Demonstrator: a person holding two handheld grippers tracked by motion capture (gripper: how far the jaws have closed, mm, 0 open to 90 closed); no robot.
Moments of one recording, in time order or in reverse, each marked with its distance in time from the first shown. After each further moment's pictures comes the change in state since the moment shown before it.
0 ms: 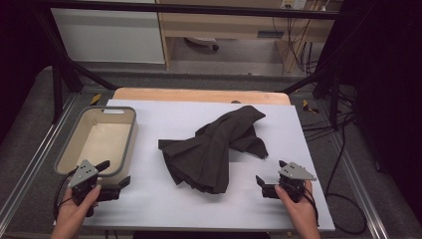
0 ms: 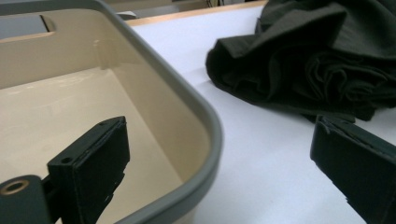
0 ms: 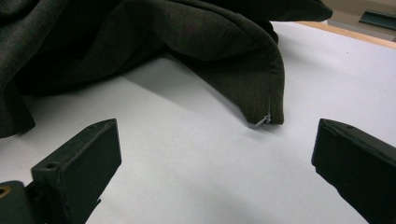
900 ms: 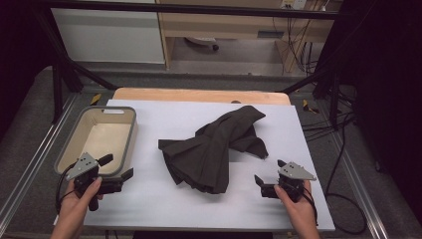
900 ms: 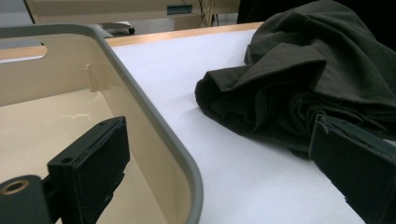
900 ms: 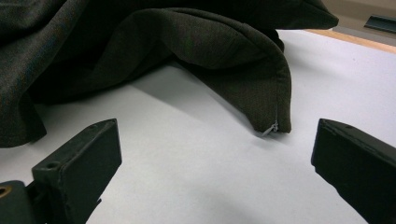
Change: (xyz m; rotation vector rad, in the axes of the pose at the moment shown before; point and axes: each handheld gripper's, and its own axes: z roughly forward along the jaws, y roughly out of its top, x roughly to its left) left arm -0.005 0.023 0.005 -0.043 -0.030 -0.046; right arm 0.003 0.003 0.000 -0.021 0.019 0.010
